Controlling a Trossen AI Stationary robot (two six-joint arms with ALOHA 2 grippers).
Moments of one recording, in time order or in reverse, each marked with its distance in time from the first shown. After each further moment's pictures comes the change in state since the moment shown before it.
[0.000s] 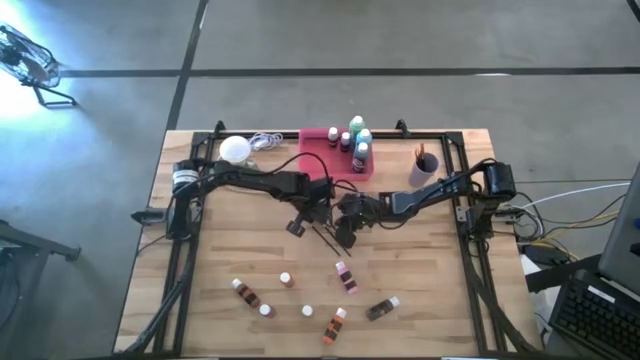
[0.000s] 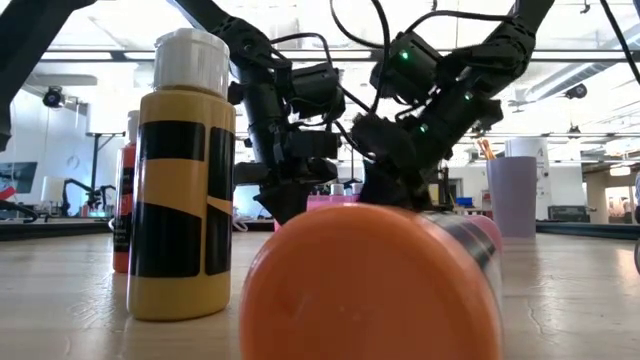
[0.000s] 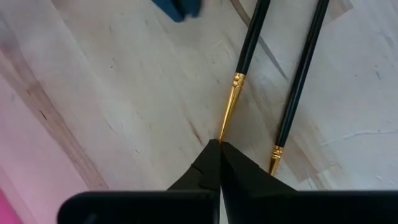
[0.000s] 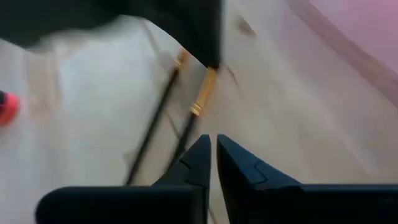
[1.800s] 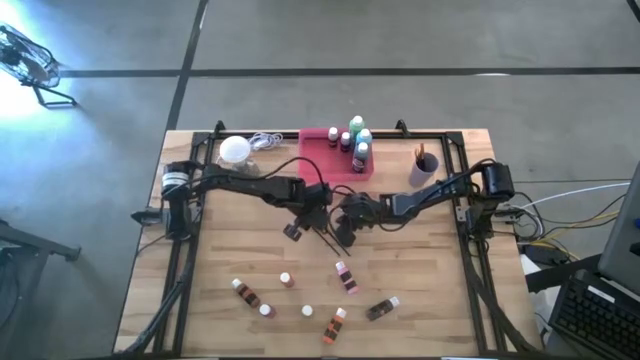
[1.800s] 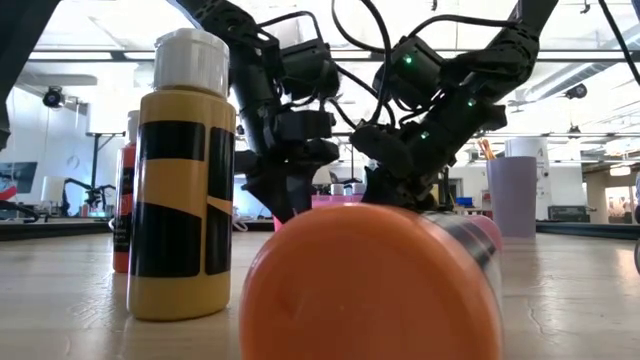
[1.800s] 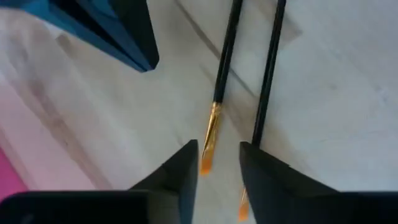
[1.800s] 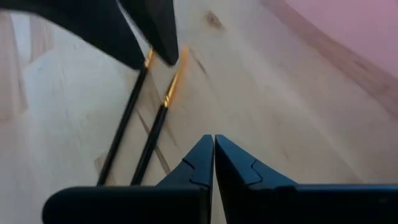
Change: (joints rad) left arm -0.043 -0.086 -0.058 0.055 -0.041 0.062; right arm 0.007 0.014 -0.028 0.033 0.084 0.043
